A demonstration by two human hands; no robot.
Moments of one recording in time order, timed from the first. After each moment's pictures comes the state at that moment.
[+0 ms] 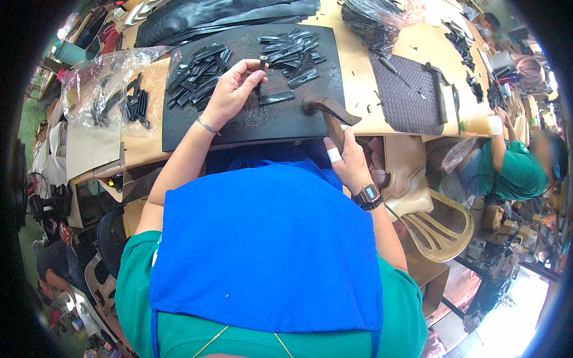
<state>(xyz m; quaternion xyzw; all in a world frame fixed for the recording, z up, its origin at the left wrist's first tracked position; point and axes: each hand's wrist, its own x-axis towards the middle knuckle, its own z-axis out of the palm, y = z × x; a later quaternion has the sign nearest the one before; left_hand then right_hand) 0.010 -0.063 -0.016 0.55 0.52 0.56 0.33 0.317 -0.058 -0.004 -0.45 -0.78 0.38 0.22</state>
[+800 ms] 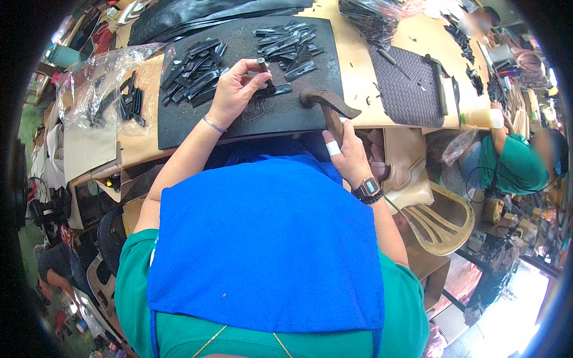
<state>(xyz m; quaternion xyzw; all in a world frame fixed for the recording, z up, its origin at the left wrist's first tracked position) 0.027 -0.070 -0.016 0.54 0.55 0.56 0.31 0.319 -0.057 -0.009 -0.46 -0.77 0.39 0.21</state>
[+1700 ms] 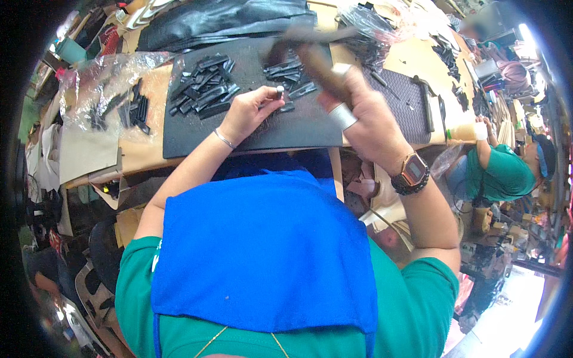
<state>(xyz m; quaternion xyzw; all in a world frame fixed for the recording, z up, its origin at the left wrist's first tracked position) 0.034 -0.074 -0.025 0.65 0.53 0.51 0.19 0.260 -0.020 0.147 -0.28 -0.88 0.32 0.22</state>
